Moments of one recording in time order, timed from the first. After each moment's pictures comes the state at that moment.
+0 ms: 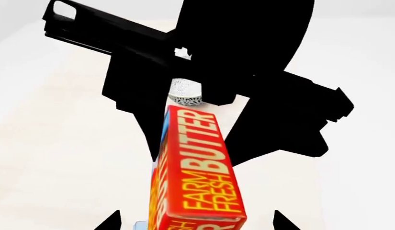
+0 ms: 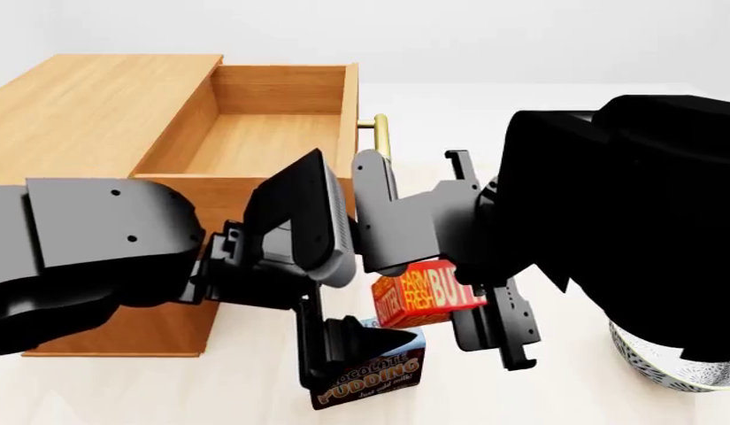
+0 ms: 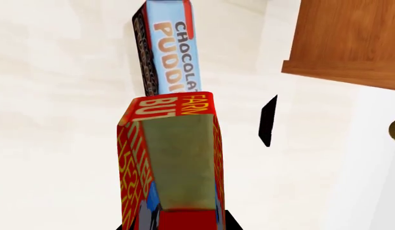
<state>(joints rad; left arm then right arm) -1.48 -0.73 1.22 0.25 -1.28 -0.70 0.44 1.99 0.50 -1.60 -0.42 0.67 1.30 -0.88</state>
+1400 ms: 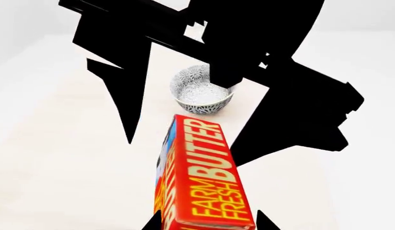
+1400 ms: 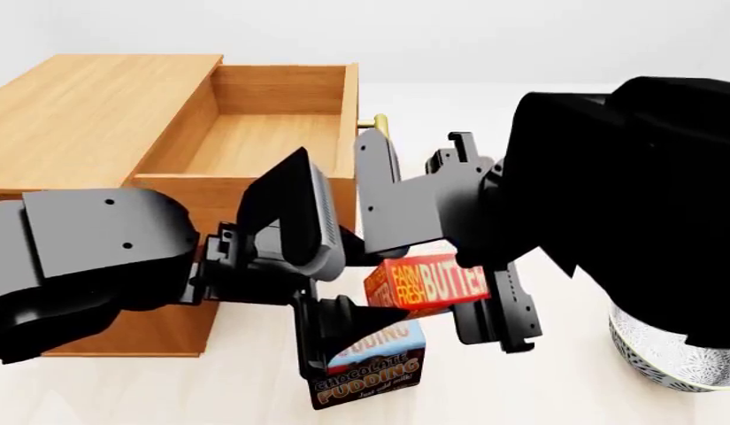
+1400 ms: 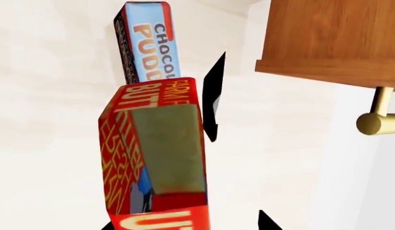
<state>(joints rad) -1.42 -0.75 1.21 0.23 -1.25 -0.63 0.44 2.00 0.51 -1.59 -0.39 0.65 1.28 -0.87</state>
